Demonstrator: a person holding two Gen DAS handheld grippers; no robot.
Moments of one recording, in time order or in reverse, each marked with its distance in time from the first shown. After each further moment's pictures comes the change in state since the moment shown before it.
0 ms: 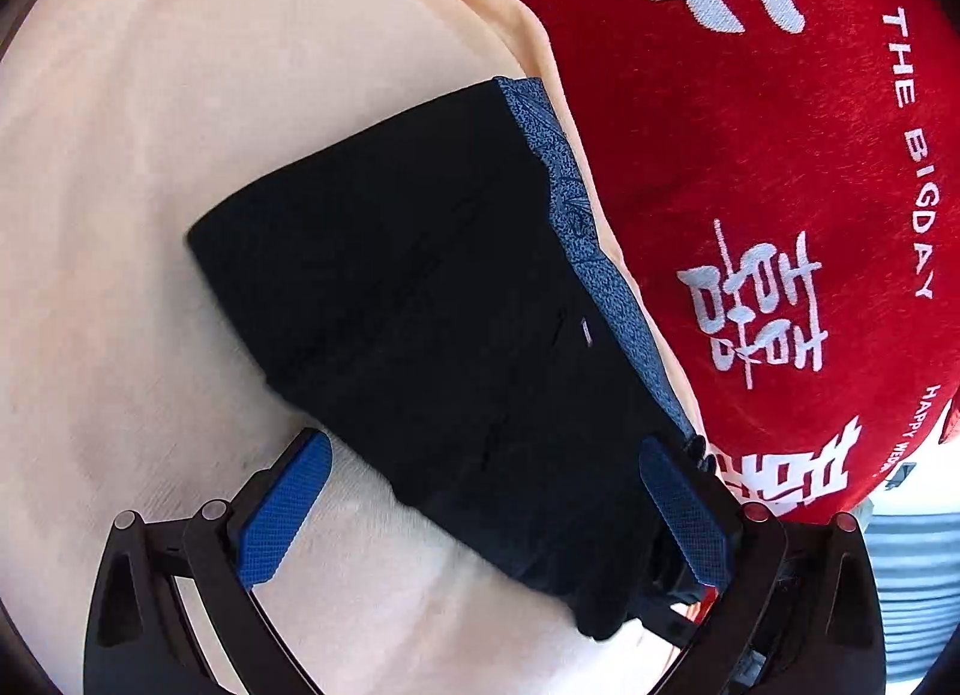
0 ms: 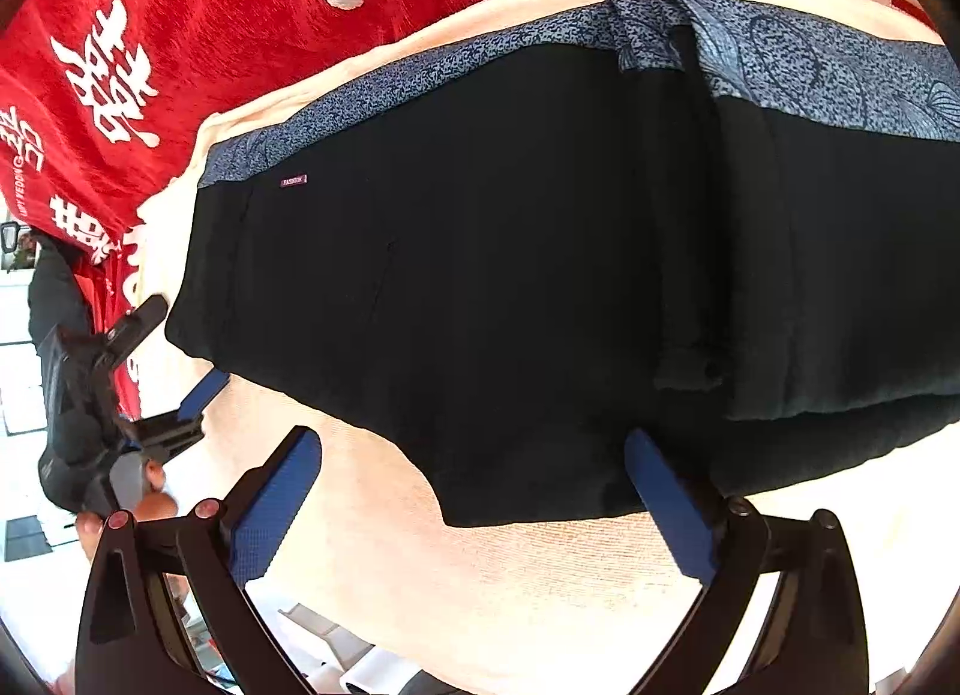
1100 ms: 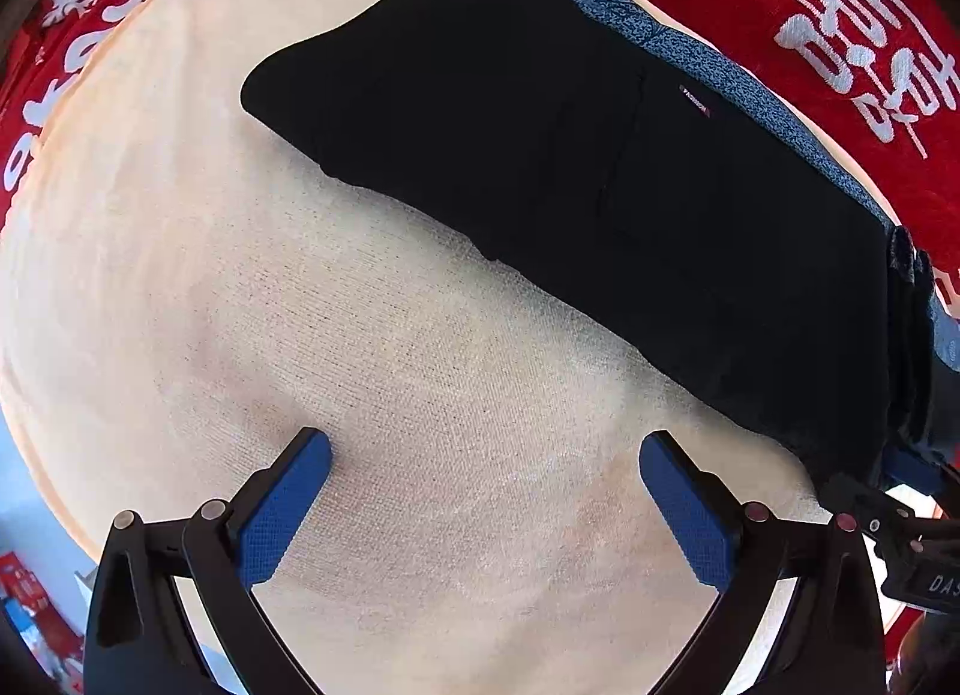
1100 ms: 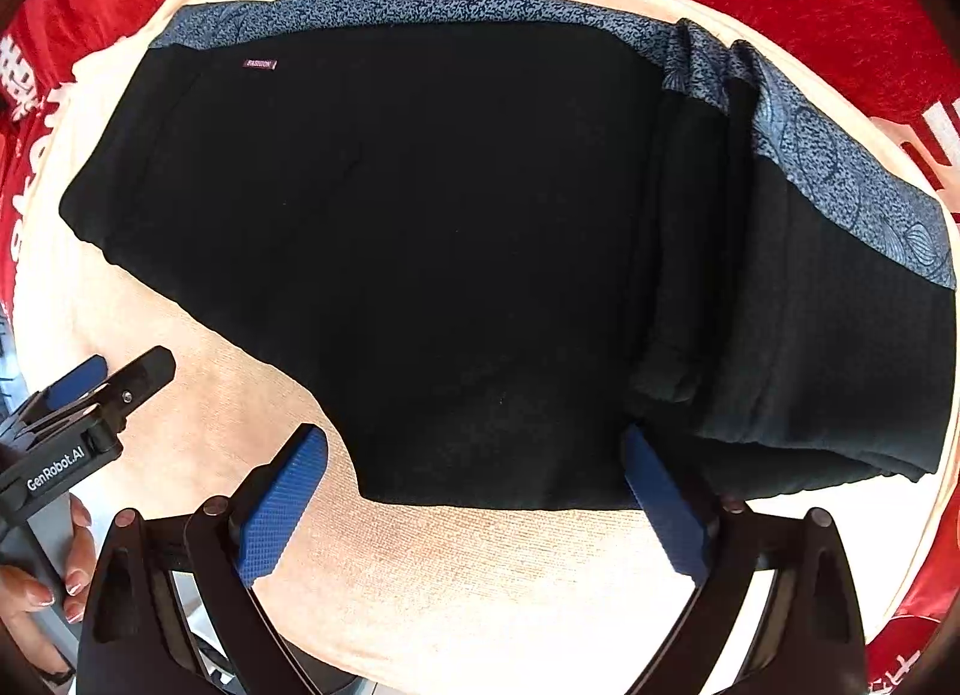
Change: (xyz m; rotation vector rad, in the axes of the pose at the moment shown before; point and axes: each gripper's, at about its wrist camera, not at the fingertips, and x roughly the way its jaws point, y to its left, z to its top) left arm 0.031 -0.035 -0.083 0.329 0.090 0.607; right arm 0.024 0.044 0.000 -0.246 0.106 -0.369
